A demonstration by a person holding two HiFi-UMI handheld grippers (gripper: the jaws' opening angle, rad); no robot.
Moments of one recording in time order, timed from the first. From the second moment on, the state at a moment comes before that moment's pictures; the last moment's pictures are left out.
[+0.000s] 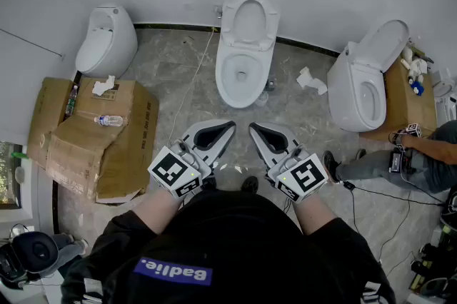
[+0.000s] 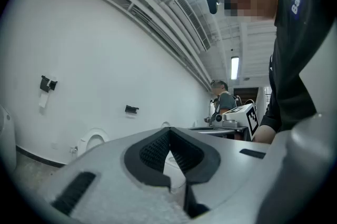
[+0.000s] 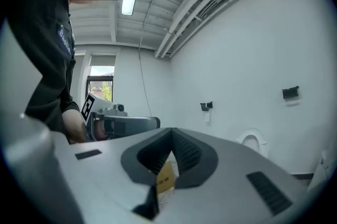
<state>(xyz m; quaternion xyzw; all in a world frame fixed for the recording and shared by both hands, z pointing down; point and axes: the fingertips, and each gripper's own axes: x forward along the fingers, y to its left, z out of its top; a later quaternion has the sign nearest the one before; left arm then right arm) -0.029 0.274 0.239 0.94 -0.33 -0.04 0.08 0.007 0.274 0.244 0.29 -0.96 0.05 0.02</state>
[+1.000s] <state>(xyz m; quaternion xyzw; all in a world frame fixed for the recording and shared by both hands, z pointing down) -0.017 0.263 0.243 0.94 -0.34 -0.03 0.08 0.015 0.264 0.247 0.27 -0.96 0.05 0.00</state>
